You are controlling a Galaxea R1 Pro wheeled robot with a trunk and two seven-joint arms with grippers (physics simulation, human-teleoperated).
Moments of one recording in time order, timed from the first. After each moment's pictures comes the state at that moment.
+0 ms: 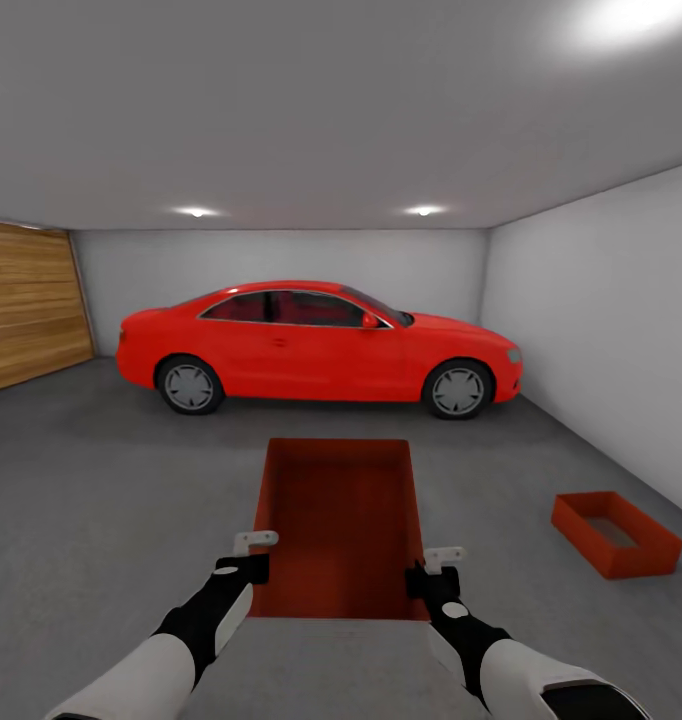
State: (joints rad) left arm -0.66 -0.09 -0.12 -0.40 0.15 0.17 0.24; right arm -0.73 0.12 0.05 -0.05 0.05 -0.30 -0.17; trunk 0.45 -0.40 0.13
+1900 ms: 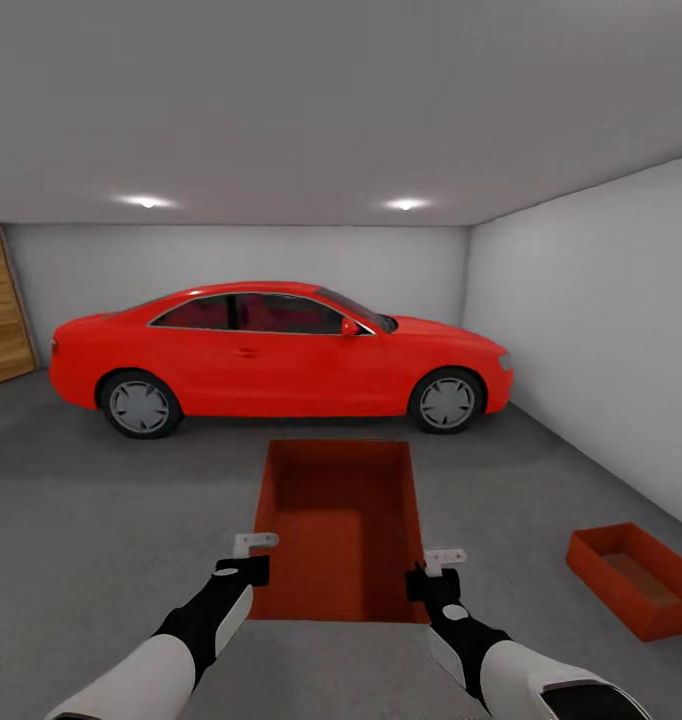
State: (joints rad) left arm -0.66 -0.09 -0.12 -0.39 0.15 0.17 0.24; right arm -0.73 0.11 0.05 -0.03 0.05 -0.30 -0.17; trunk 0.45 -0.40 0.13
